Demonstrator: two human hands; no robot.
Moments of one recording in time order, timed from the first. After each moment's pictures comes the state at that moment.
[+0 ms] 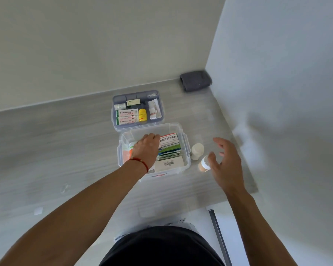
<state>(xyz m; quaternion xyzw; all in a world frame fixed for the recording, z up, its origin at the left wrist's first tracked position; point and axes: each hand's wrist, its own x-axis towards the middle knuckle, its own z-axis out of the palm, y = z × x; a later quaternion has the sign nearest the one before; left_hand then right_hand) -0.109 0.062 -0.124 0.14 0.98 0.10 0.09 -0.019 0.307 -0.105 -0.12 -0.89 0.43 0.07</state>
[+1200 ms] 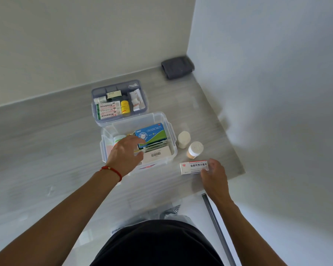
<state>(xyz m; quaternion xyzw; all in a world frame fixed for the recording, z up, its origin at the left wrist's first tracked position) -0.073 0.035 -0.109 0.10 0.95 0.29 0.12 0.042 0.311 -0.174 -0.33 -0.84 0.42 -0.10</state>
